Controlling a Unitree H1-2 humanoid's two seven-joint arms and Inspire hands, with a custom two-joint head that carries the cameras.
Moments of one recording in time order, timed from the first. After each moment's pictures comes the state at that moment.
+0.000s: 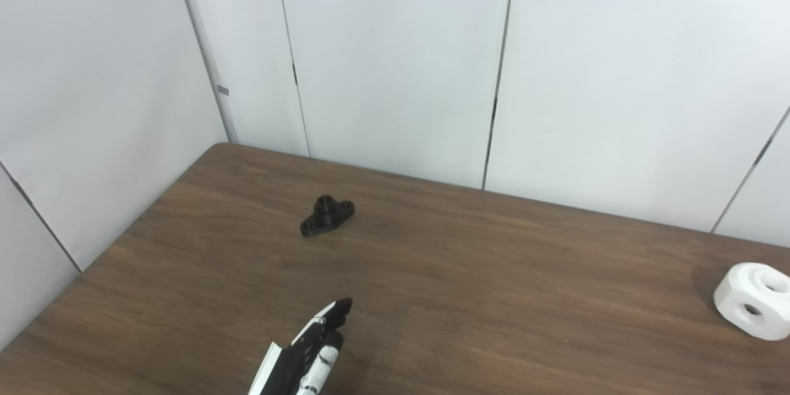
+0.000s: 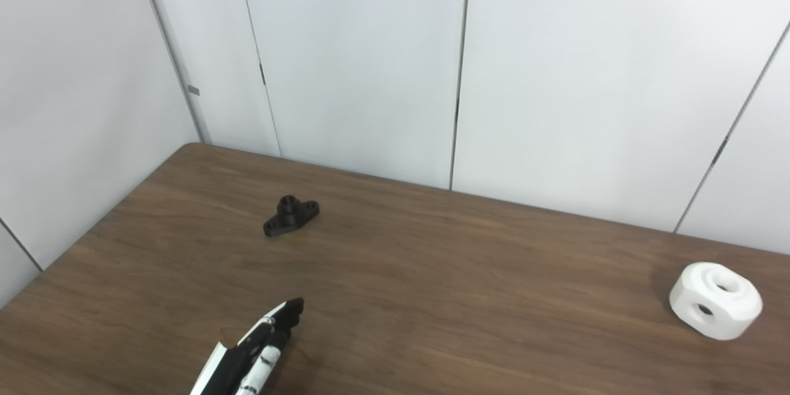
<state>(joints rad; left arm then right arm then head) 0.44 0.11 0.02 -0.41 0.07 -0.06 0.03 0.33 -0.19 -0.18 -0.21 0.20 -0.25 0.10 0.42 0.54</state>
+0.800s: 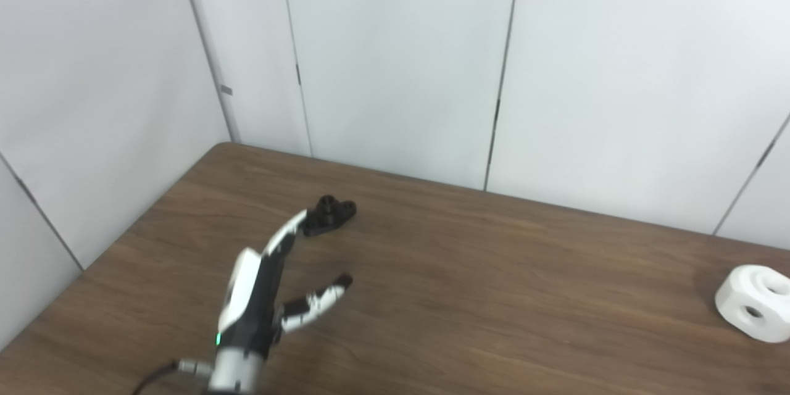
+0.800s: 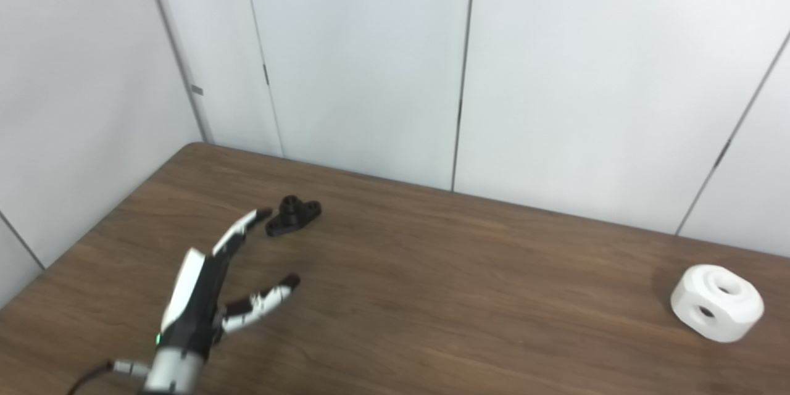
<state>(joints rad) 0.16 0.19 0.13 -0.54 0.50 0.21 0.06 0.33 -0.18 -0.18 -0.20 0.20 -0.29 0.10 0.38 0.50</state>
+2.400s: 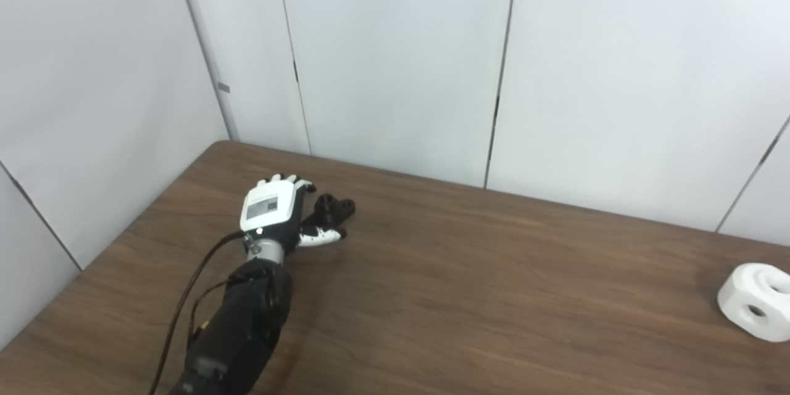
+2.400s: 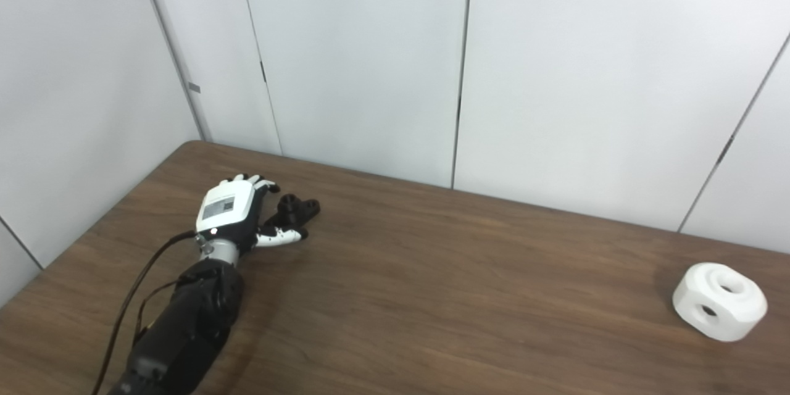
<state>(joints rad) -0.31 0.42 -0.05 0.18 0.92 0.43 0.04 0.35 -0.18 -0.18 -0.21 0.20 -0.29 0.10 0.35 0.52</state>
